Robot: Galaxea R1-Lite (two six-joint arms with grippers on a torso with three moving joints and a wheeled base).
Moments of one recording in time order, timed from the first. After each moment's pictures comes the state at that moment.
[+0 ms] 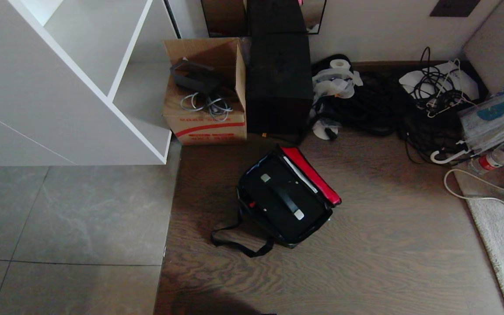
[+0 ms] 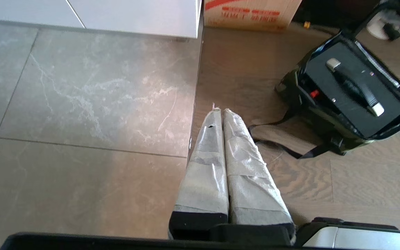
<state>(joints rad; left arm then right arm) 0.00 0.00 0.00 -0.02 0.02 -0.05 0.01 0.00 -0.03 0.06 0.00 0.04</state>
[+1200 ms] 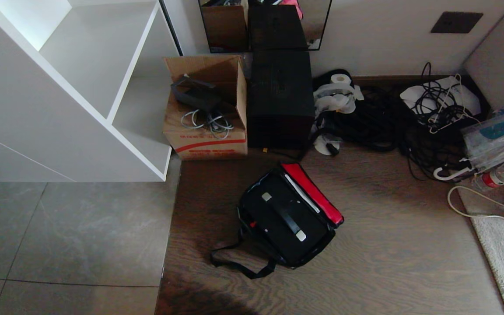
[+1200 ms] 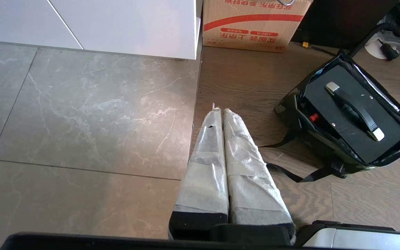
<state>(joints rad) 0.00 0.00 0.00 -0.02 0.02 -0.05 0.01 0.00 -0.03 0.06 0.00 0.04</state>
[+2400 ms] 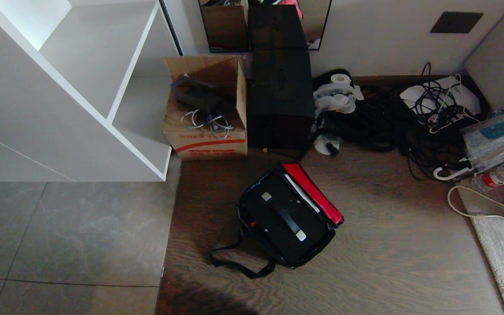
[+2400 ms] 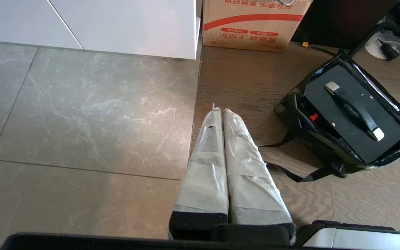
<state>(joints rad) 0.00 0.00 0.00 -0.02 0.02 -0.05 0.01 0.50 -0.52 0.22 0.11 0.19</state>
